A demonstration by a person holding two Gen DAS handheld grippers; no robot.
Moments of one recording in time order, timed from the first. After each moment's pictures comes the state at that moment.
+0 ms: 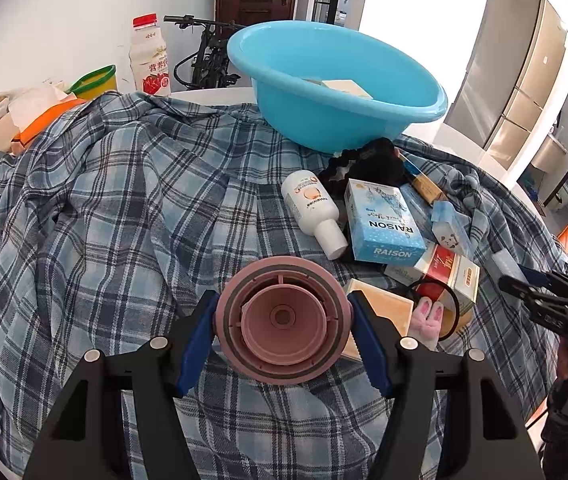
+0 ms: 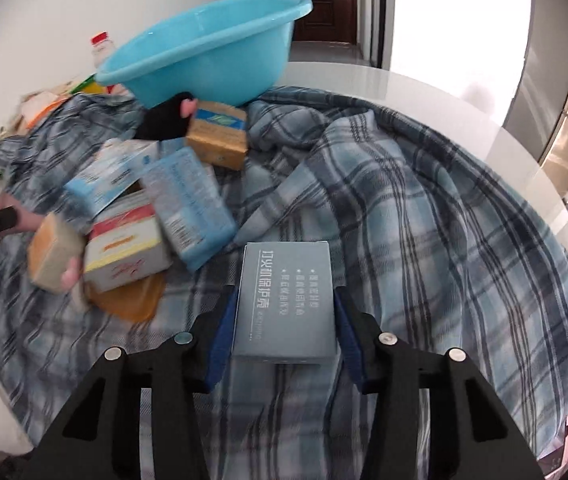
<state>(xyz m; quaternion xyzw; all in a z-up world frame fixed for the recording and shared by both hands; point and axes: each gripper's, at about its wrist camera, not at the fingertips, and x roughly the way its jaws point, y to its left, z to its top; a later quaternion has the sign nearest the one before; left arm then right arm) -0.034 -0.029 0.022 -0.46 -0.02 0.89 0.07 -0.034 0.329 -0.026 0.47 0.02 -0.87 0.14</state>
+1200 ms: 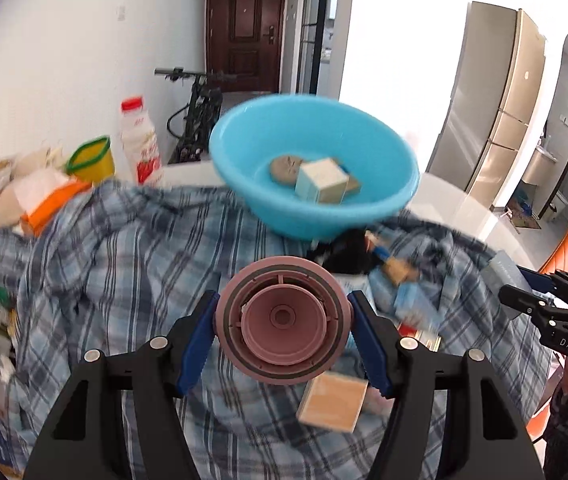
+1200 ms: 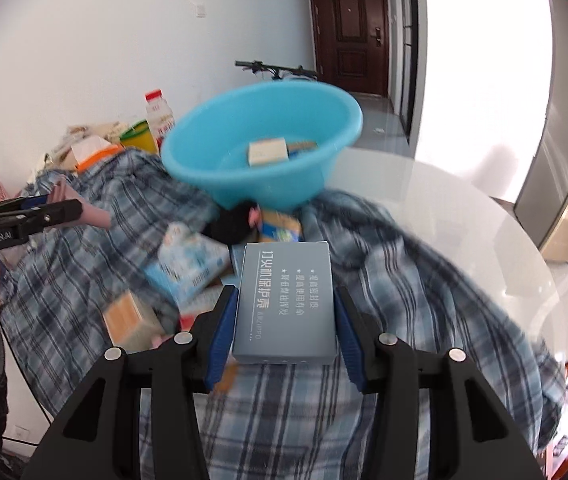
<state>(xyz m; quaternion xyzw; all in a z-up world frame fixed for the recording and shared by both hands) -0.059 -0.010 0.107 -0.38 0.00 0.92 0.08 -0.050 0.292 0.072 0.37 0.03 -0.91 0.19</state>
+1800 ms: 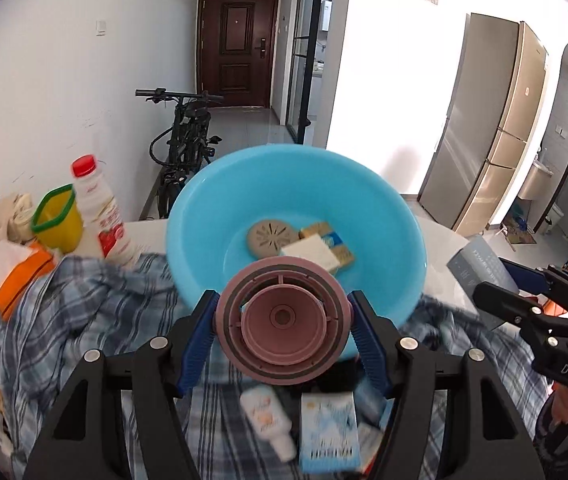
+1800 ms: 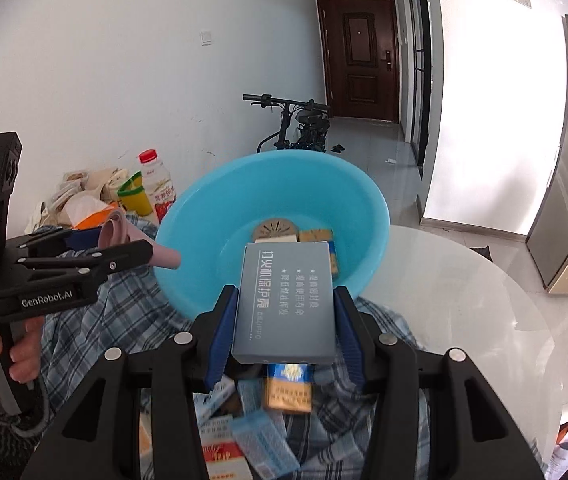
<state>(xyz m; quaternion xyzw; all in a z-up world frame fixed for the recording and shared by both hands) -0.181 0.022 0.138 -0.37 -0.01 0.92 0.10 -0.152 0.256 0.130 0.34 0.02 -0.92 0.21</state>
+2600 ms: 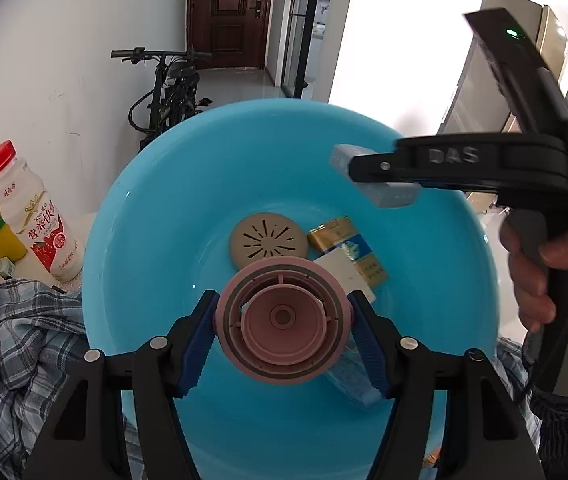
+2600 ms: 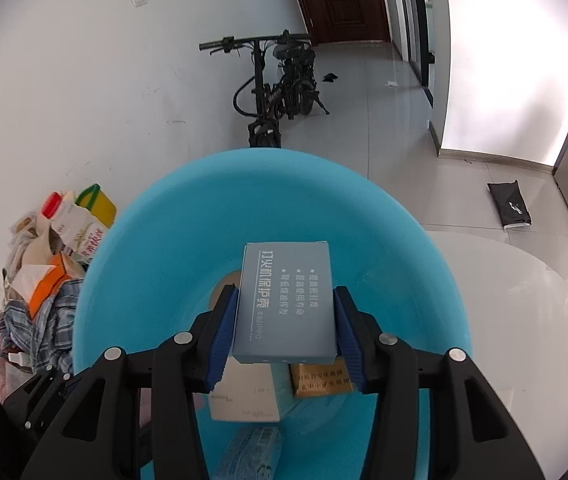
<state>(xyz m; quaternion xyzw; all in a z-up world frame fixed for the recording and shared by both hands) -0.304 0.039 0.067 -0.44 -0.01 0.89 0.10 -0.381 0.201 0.075 0.48 -0.04 -0.85 0.19</state>
